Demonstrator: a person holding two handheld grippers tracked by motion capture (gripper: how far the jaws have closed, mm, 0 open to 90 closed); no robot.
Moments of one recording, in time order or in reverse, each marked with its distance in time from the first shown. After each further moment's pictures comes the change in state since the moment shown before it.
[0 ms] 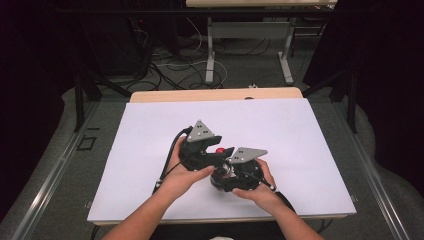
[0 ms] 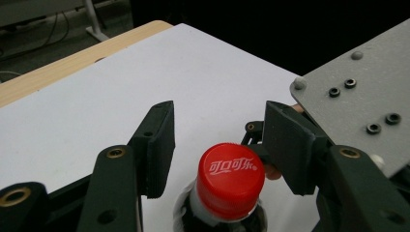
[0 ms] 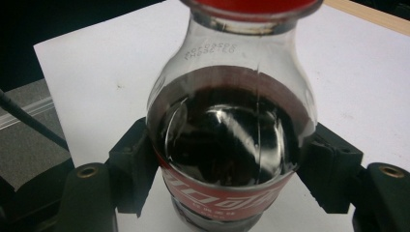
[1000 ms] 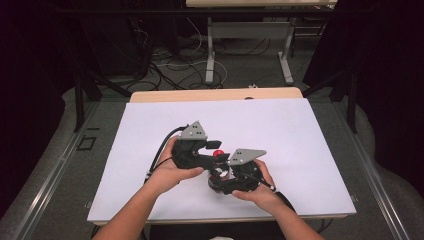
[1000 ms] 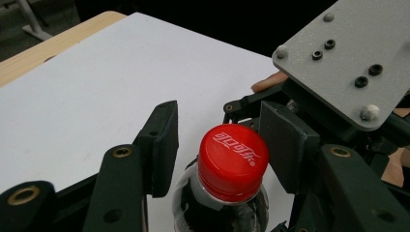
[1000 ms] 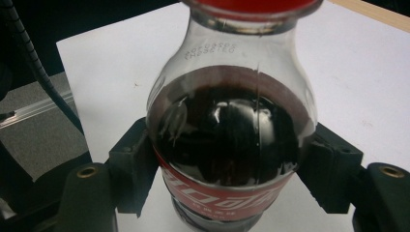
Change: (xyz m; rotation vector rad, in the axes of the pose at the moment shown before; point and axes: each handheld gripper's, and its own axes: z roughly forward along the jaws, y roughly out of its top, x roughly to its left) left arm 0.018 -0.009 0.001 0.039 -0.165 0.062; right arm 0.004 0.001 0.001 -0.009 0.036 -0.014
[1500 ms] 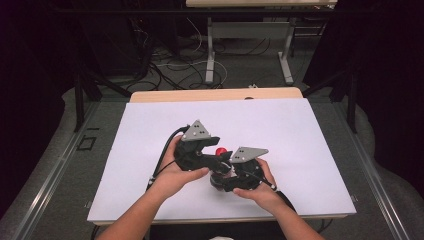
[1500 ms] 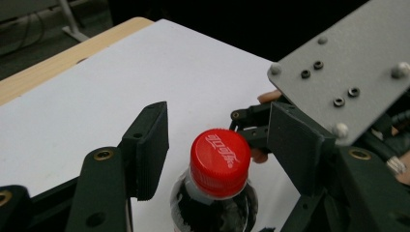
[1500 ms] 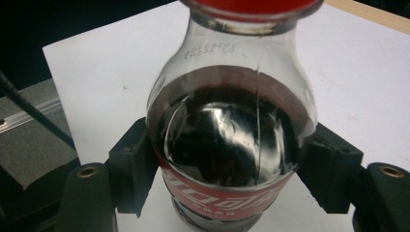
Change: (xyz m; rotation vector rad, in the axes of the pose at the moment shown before) left arm -0.015 0.010 -0.007 -0.004 0.103 -0.009; right arm -0.005 0.000 -0.002 -0.006 -0.019 0.024
